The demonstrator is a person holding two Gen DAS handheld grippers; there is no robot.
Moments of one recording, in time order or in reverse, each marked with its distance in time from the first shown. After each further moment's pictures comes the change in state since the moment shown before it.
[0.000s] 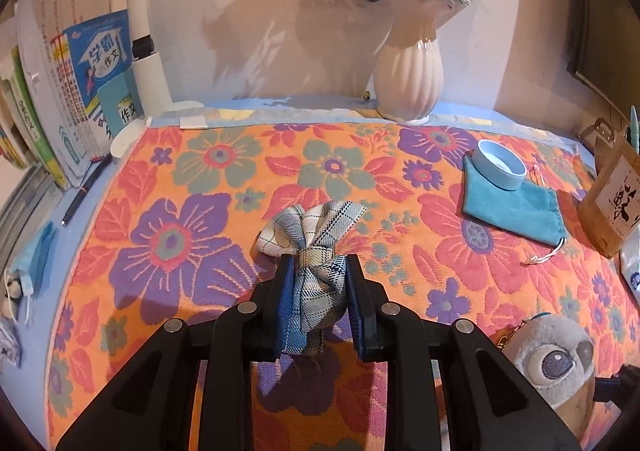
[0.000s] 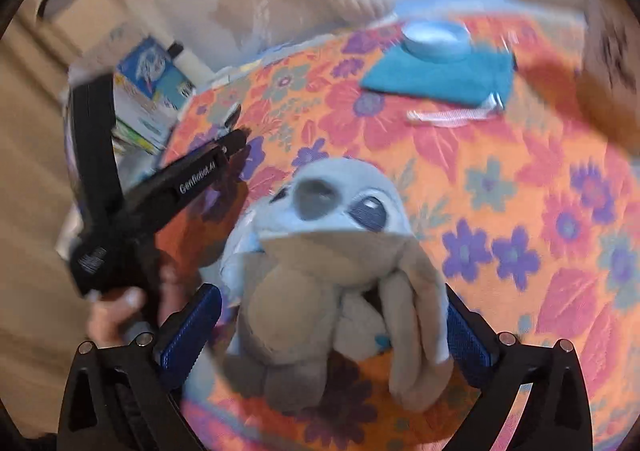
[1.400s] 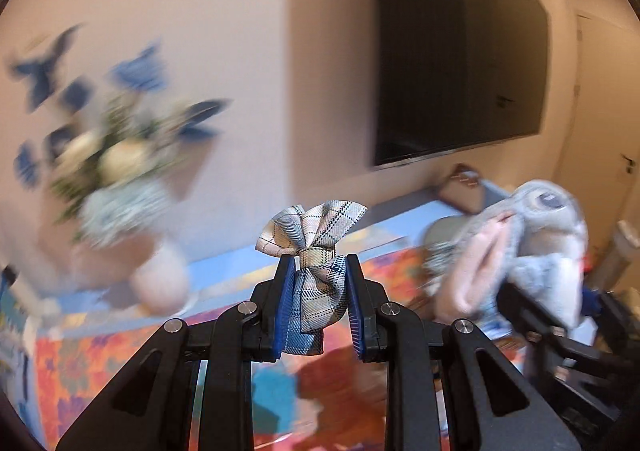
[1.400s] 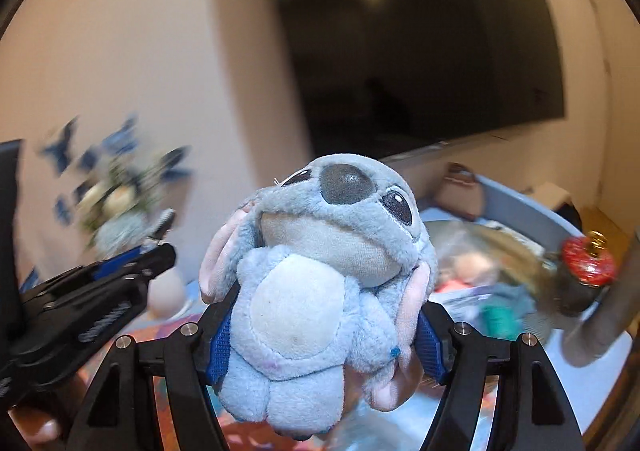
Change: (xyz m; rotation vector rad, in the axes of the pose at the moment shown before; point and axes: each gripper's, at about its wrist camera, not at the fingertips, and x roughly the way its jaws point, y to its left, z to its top) left arm -0.082 -0.236 0.152 0.259 -0.205 -0.301; right arm -0.238 -0.167 0.090 0.252 -0.670 -0.487
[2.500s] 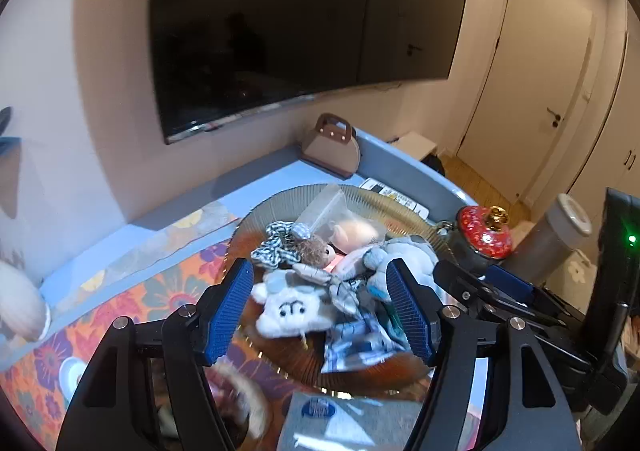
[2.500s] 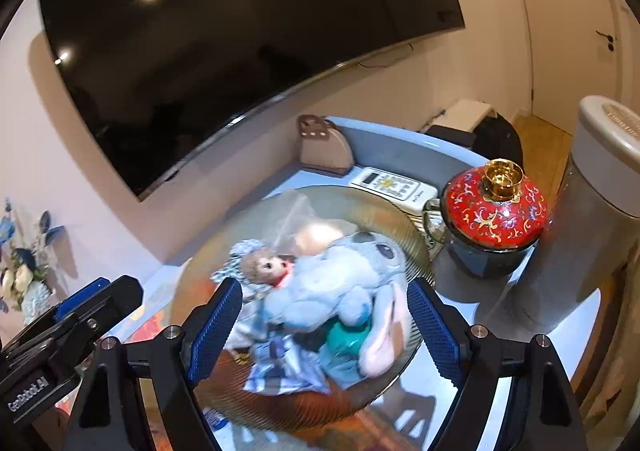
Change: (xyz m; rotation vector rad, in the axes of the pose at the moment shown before) left arm 0.078 -0.171 0.020 0.124 0.197 -0.370; right arm 0.020 -0.158 0.008 0.263 0.147 -0.179
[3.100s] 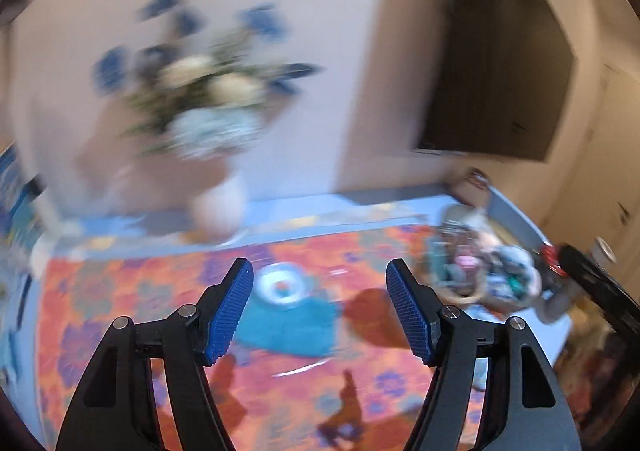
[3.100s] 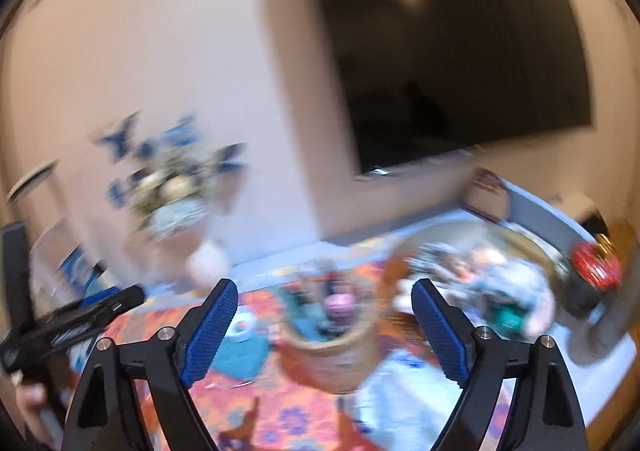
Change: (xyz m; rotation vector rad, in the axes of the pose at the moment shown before) left arm -0.198 0.152 -0.122 -0.290 -0.180 0.298; right arm -0.112 0.161 -0.082 -0.413 -0.135 0.372
